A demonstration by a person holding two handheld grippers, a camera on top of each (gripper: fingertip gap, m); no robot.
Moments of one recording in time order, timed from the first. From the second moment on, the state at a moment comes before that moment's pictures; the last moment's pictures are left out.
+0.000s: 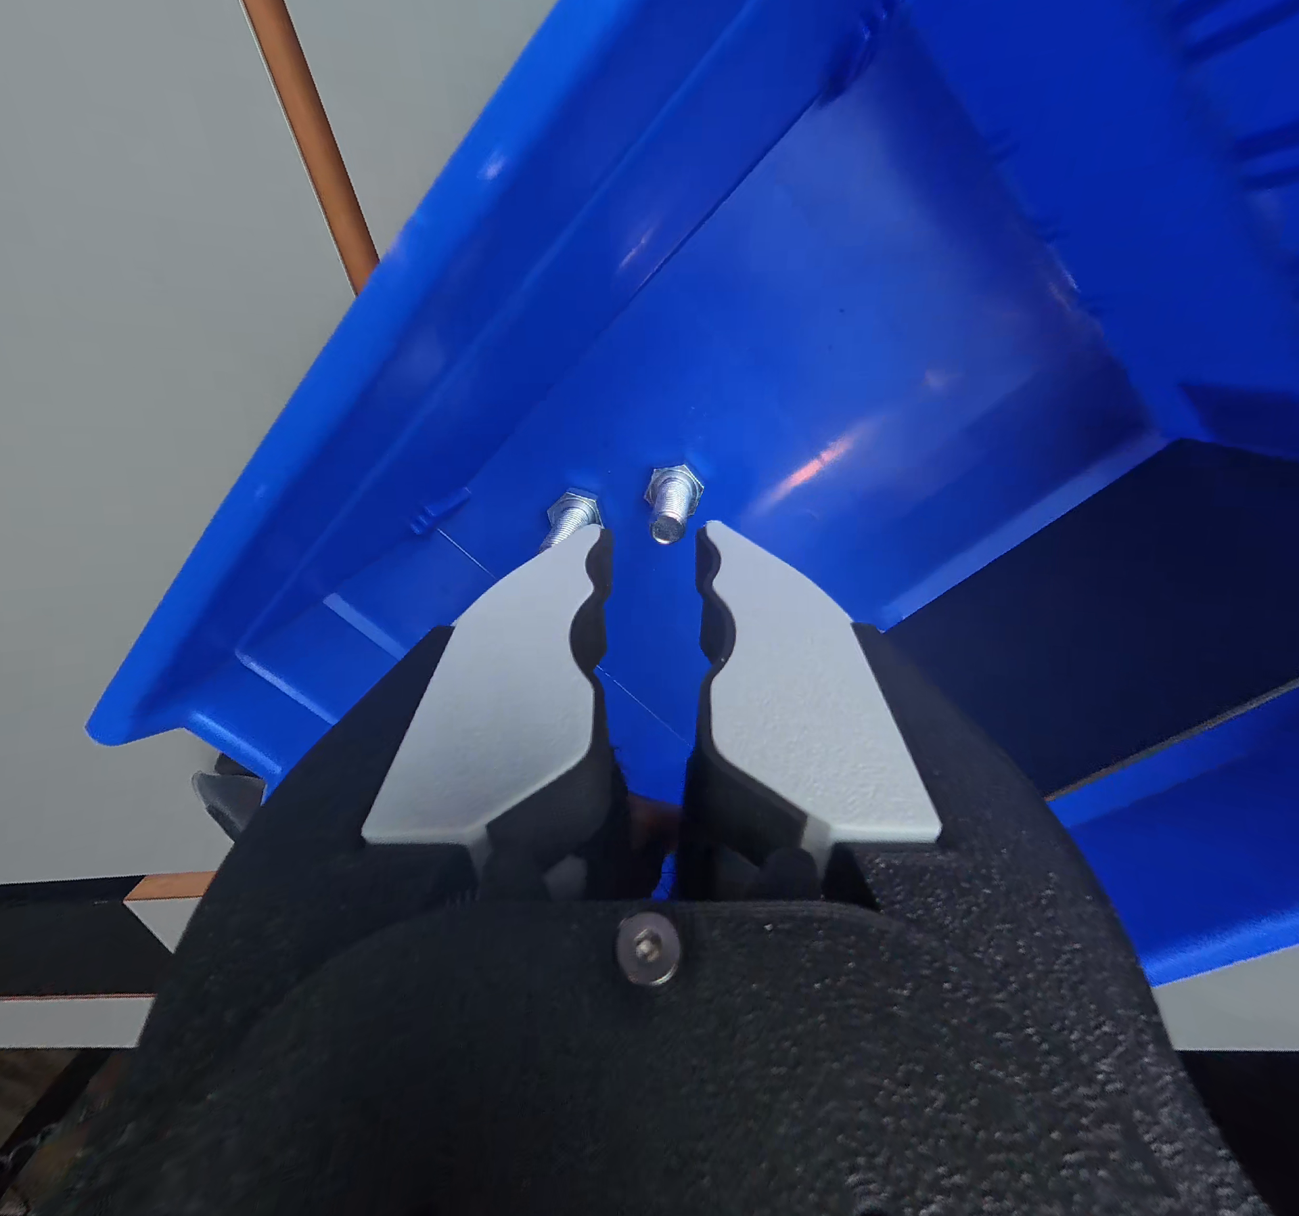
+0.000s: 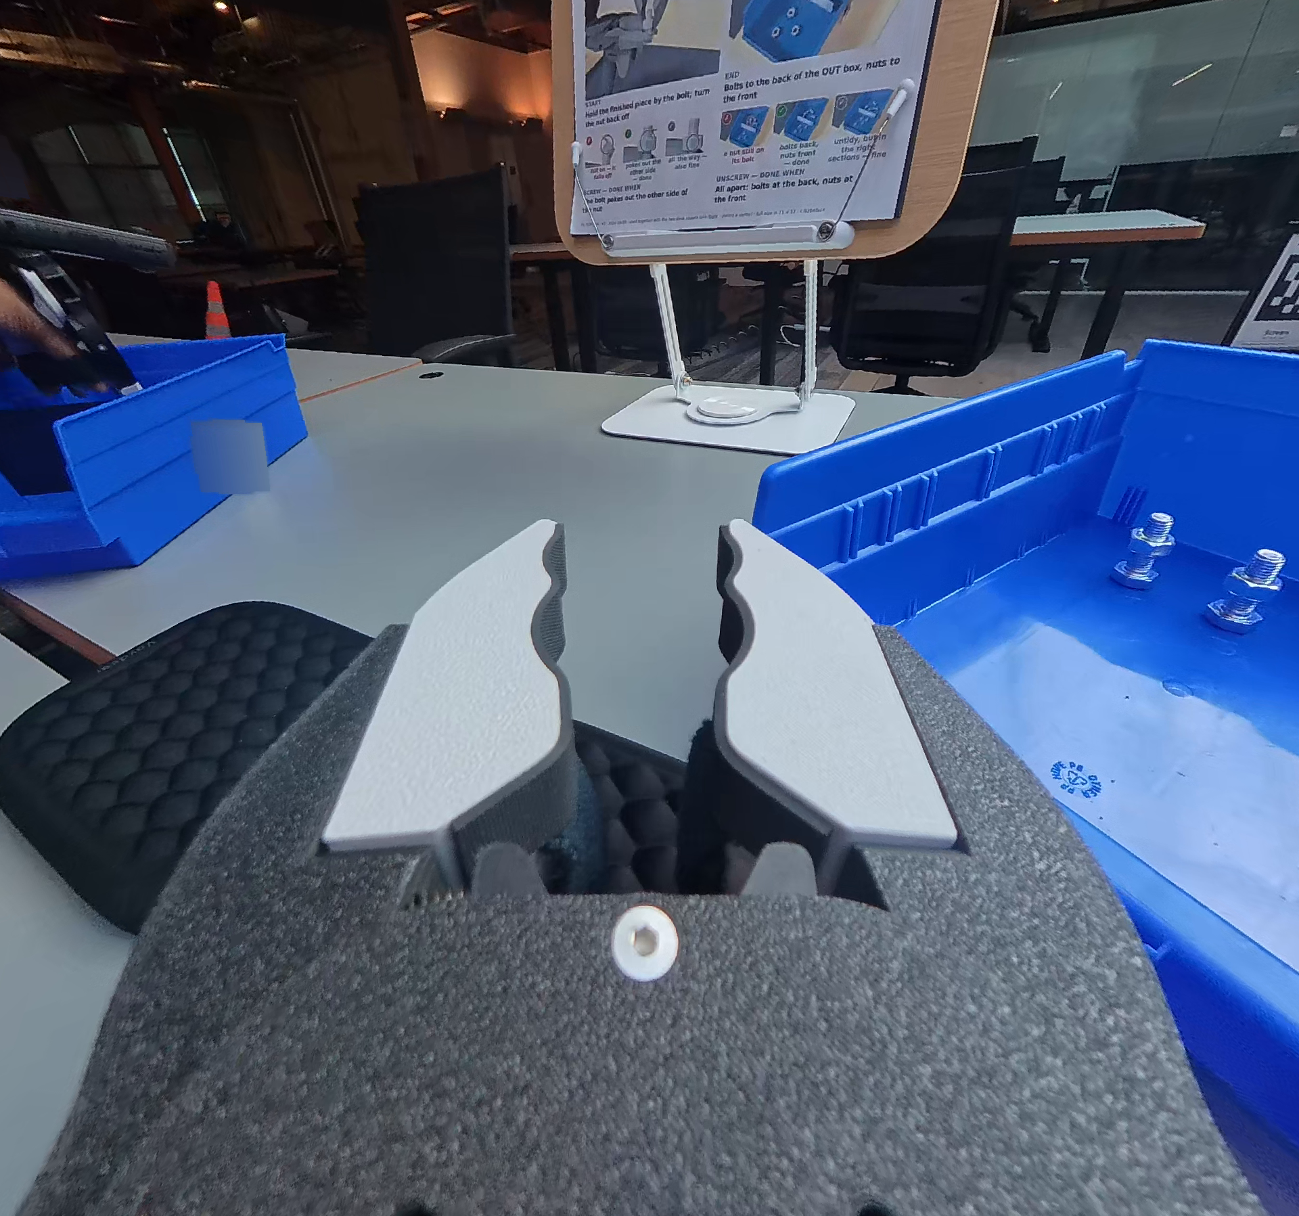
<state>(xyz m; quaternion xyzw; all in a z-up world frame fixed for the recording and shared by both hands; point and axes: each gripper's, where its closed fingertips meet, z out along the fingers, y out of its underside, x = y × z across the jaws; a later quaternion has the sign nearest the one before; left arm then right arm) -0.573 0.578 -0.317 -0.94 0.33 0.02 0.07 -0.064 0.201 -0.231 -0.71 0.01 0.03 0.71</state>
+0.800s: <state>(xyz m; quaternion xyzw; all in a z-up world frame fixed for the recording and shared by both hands) -0.408 0.501 -0.167 -0.80 0.57 -0.01 0.19 -0.069 0.205 -0.236 -0.72 -0.01 0.03 0.69</state>
